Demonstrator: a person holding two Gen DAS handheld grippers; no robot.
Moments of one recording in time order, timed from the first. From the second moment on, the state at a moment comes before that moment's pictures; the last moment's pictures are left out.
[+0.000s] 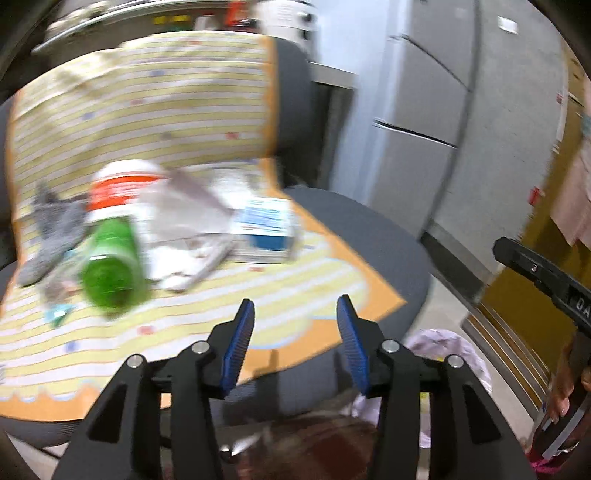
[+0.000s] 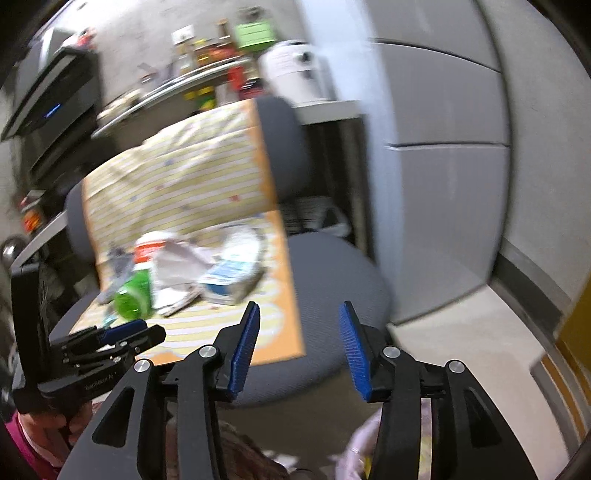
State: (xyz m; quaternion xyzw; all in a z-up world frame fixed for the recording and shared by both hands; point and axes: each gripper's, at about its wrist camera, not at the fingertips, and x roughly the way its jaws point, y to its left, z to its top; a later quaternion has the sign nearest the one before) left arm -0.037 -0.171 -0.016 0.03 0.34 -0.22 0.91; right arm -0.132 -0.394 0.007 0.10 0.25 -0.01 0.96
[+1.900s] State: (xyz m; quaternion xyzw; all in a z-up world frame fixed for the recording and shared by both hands) left arm 0.065 0.001 -0.024 -0.05 0.35 -0.03 0.93; right arm 0.159 -0.165 -0.057 -0.08 0.41 0.19 0.89
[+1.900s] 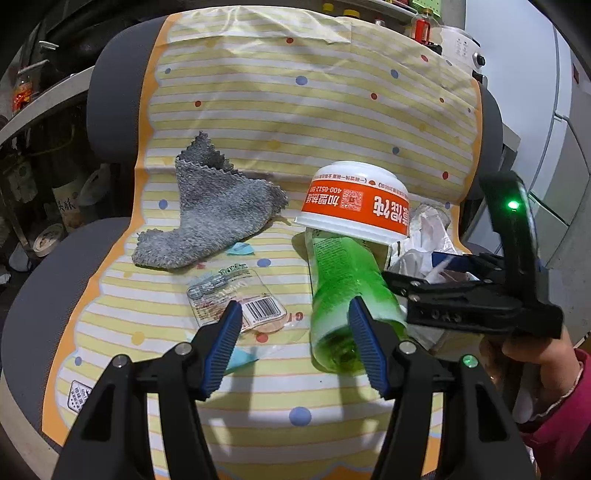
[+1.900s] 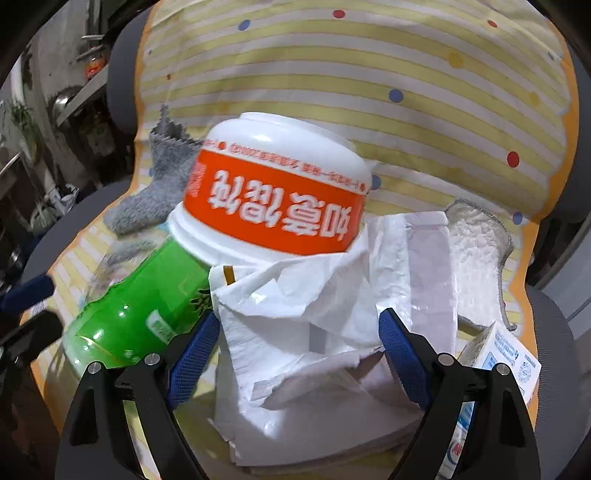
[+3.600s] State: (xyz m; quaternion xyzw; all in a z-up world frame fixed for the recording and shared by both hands) left arm 0.078 -0.232 -0.054 0.06 0.36 -0.18 0.91; right arm -0.077 -0.384 0.013 0.04 0.26 0.03 0.96
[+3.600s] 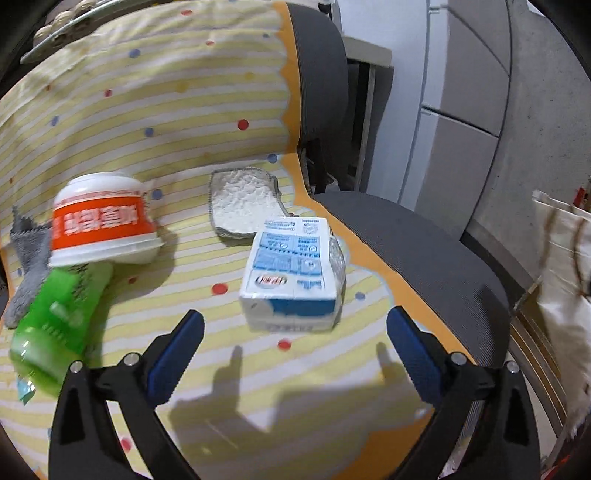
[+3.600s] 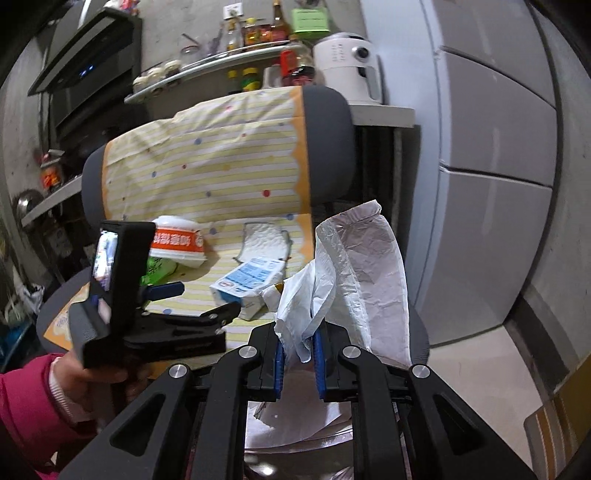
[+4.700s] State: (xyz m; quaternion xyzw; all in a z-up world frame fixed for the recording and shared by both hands) left arm -0.051 -0.238 -0.008 0.04 0.30 -0.31 0.90; right arm -0.155 -0.400 0.009 0.04 0.25 -0.06 0.97
